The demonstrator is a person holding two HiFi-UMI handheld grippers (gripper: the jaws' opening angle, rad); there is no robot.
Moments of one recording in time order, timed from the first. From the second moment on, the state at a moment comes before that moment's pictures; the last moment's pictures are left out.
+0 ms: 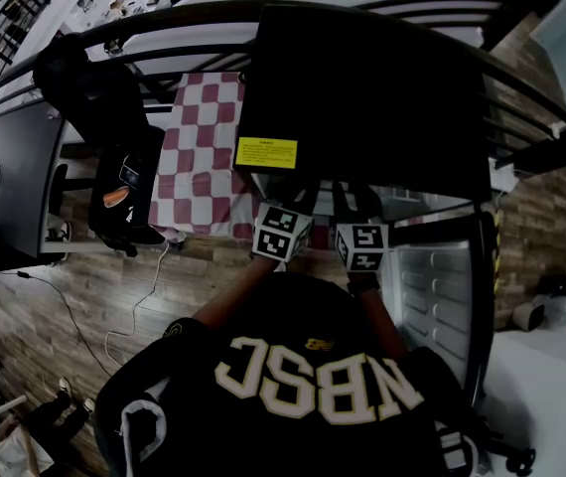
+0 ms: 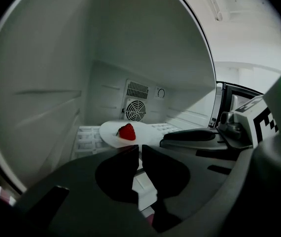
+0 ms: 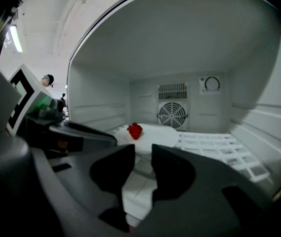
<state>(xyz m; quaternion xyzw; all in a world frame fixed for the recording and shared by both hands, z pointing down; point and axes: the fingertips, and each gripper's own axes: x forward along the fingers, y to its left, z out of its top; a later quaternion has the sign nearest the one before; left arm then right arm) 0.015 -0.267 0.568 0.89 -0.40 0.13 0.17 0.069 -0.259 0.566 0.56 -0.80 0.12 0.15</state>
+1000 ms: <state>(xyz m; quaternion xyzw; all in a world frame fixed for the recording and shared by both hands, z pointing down) 0.005 -0.231 0.565 0.88 -0.43 0.10 0.17 0.082 -0.221 0.550 0.57 -0.81 0.12 0.11</state>
